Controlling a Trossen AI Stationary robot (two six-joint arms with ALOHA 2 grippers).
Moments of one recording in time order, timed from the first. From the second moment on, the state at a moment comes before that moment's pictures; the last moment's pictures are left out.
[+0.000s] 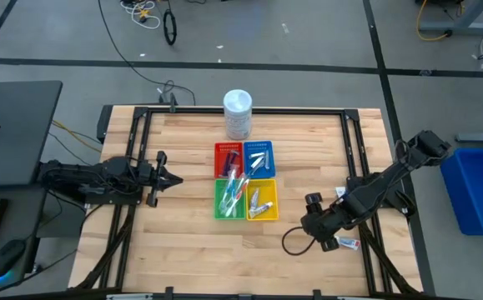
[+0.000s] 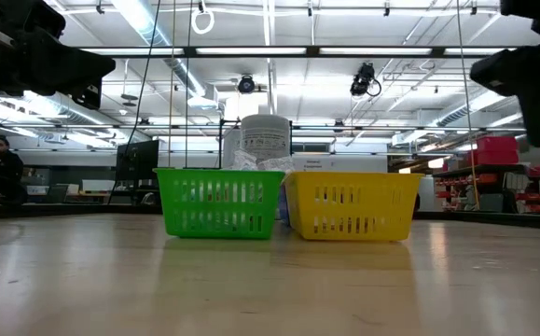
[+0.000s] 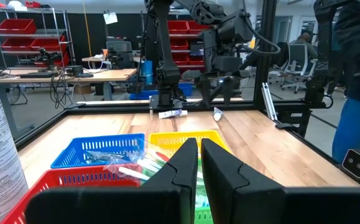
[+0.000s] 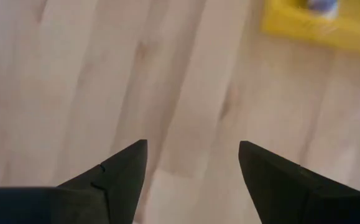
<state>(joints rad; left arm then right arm) -0.08 0.01 0.01 0.07 -0.03 -0.01 0.63 1.35 0.87 -0.77 0.14 0.34</state>
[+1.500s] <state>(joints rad) -0.08 0.01 0.01 0.07 -0.03 -0.01 0.98 1.47 0.87 -0.99 0.03 0.85</state>
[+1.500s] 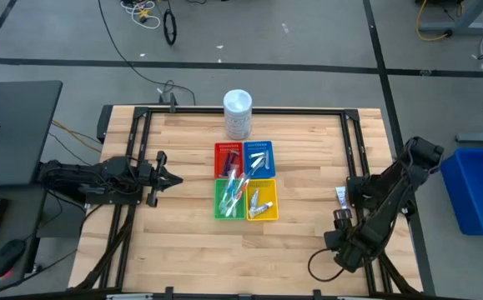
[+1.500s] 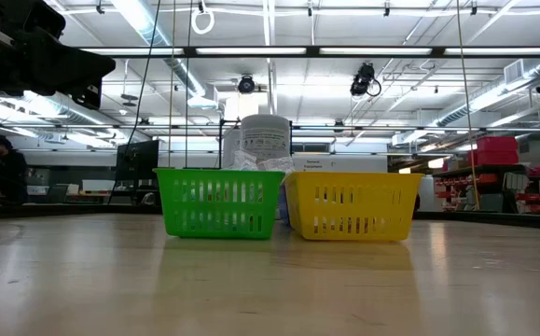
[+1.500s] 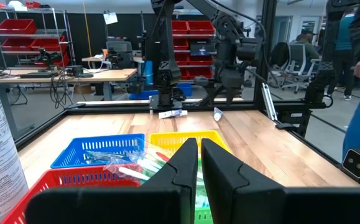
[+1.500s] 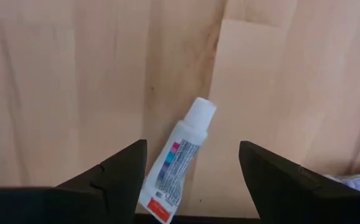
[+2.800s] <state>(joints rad) -0.08 0.01 0.01 0.07 -0.03 -0.01 1.02 1.53 0.77 -0.98 -0.05 0.98</state>
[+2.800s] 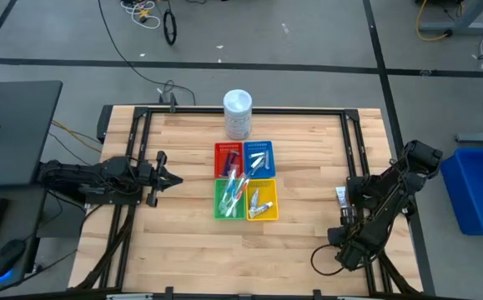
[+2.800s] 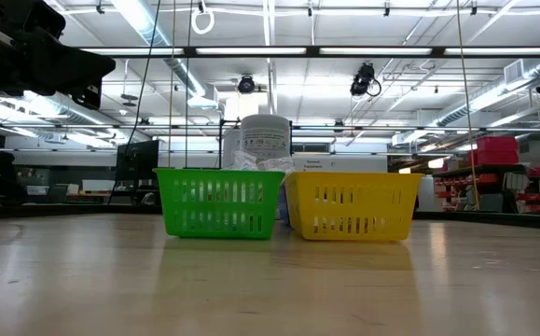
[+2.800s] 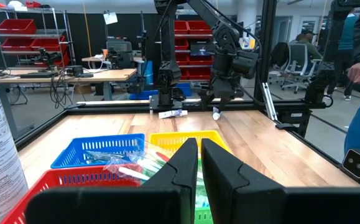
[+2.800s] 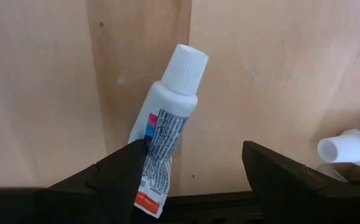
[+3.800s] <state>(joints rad) -0.08 0.01 0.01 0.07 -0.03 -0.01 1.03 1.47 0.74 -0.89 -0.05 1.05</state>
